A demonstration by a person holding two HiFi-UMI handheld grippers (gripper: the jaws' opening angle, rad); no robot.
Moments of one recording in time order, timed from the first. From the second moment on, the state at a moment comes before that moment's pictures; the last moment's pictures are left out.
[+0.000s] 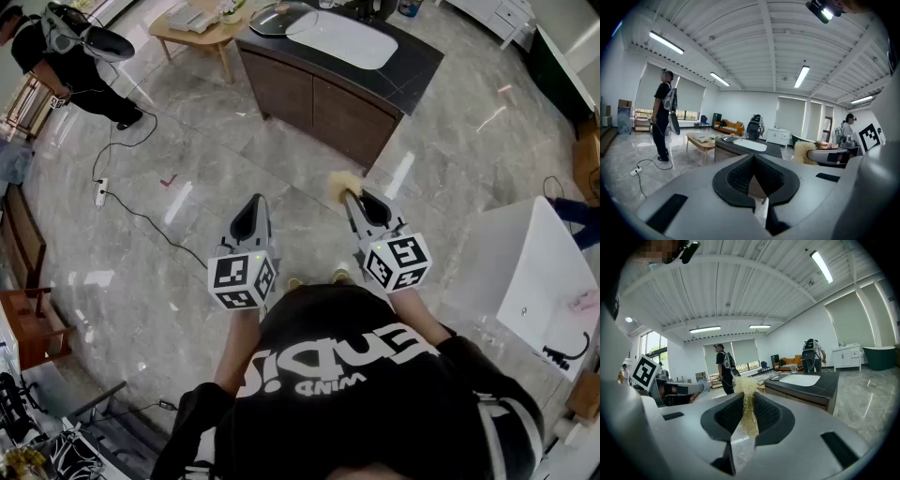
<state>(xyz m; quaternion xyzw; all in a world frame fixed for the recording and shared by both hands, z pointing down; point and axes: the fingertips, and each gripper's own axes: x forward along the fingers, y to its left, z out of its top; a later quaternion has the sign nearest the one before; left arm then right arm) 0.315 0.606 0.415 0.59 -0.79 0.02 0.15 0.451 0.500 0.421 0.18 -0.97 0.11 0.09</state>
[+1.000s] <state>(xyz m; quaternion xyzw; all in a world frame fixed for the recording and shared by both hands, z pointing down) 0.263 0.631 0.440 0.61 -0.78 0.01 0.15 0.410 0.518 0.439 0.21 -0.97 0.12 0.07</state>
